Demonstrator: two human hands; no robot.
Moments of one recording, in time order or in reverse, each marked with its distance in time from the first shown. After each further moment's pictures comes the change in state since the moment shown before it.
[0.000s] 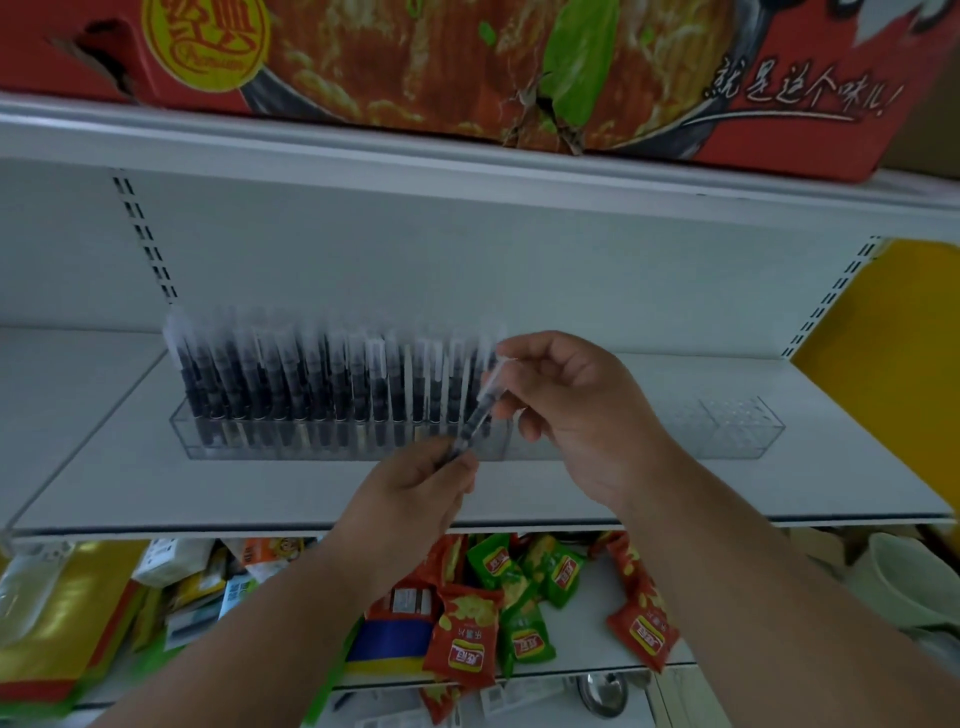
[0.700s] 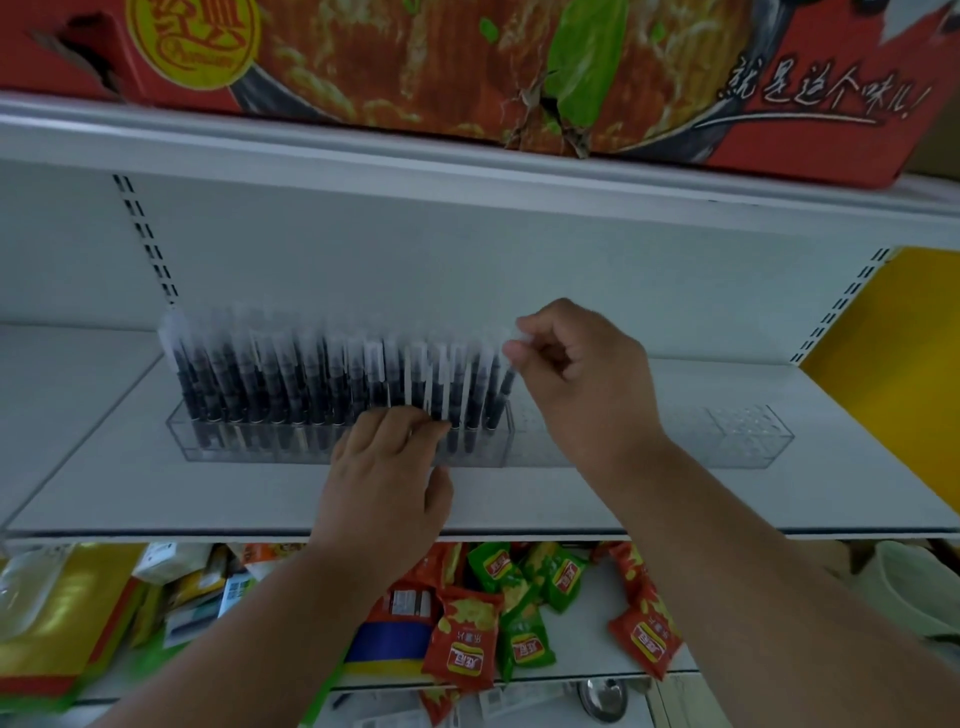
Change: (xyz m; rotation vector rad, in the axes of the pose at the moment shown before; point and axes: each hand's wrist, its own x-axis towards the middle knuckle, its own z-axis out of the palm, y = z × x) left_hand 0.022 -0.029 -0.024 1.236 0.394 0.480; right_hand 0.024 0.006 -0.009 -0.800 0.249 -0.572
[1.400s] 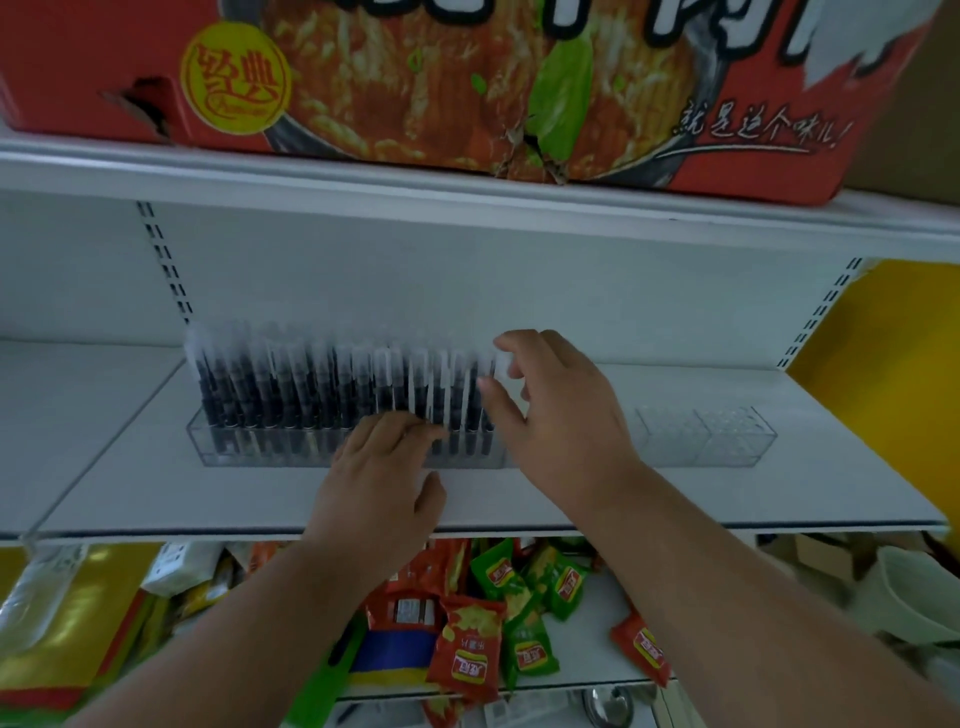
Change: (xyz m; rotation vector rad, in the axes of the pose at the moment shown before) left_hand -0.005 -0.003 -0.016 -0.032 -0.023 0.021; right_hand -0.020 -0.018 0.002 -0.237 -0.071 -0.121
